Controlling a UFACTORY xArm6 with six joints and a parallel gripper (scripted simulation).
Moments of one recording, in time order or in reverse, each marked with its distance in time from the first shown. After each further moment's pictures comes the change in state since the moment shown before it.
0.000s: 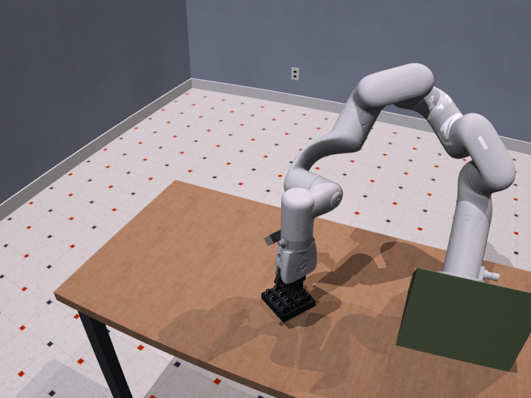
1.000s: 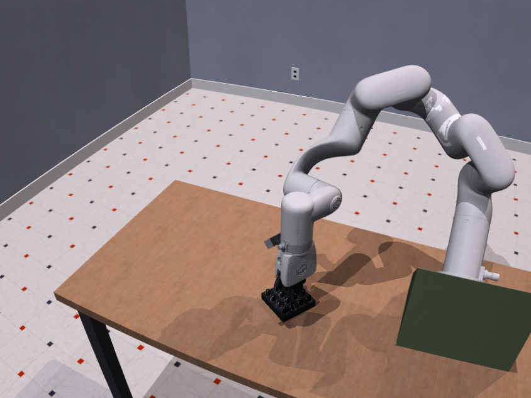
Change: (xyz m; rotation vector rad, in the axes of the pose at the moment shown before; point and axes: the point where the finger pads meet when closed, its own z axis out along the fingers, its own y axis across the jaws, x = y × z) arm 0.000 0.000 0.011 -0.001 -0.001 0.000
